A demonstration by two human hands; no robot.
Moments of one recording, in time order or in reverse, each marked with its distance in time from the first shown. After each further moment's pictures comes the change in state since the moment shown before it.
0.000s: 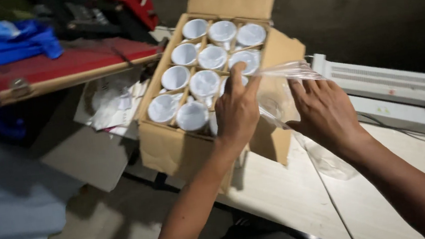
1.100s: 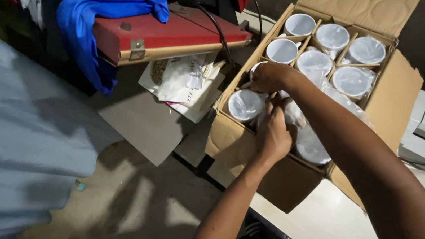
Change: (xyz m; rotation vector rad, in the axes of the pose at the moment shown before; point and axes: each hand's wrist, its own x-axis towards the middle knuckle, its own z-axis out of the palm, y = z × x) left_hand -0.072 -0.138 0.001 -0.186 0.156 -0.342; right_hand 0.295 -0.175 0.178 0.499 -0.541 -0.384
